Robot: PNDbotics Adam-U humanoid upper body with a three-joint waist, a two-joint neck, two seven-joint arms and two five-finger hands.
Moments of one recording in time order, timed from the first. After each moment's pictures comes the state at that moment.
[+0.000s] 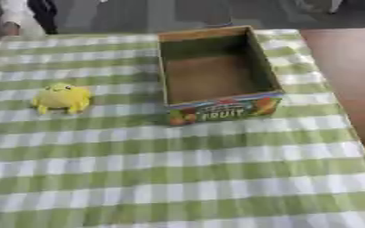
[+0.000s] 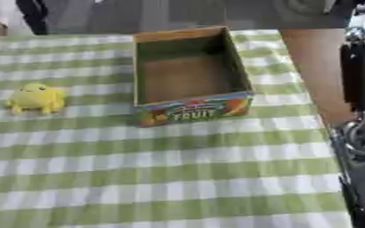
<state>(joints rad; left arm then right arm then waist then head) -0.27 0.26 0.18 -1.98 -0.12 -0.26 0.49 -0.42 -0.36 0.00 -1.98 0.29 -0.02 -0.52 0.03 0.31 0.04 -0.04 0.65</state>
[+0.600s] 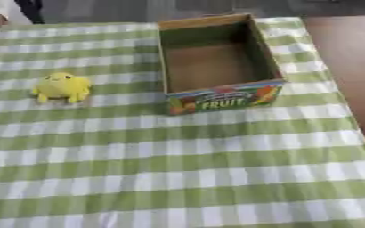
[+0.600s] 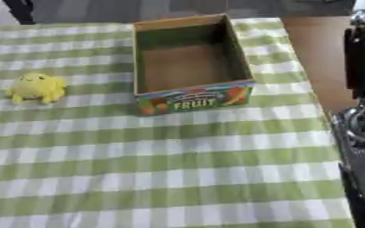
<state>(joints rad) -0.24 0.38 0.18 -1.98 -0.17 -0.22 0.52 -0.42 -0.36 0.00 -1.98 0.29 -0.02 -0.52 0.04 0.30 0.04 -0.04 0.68</state>
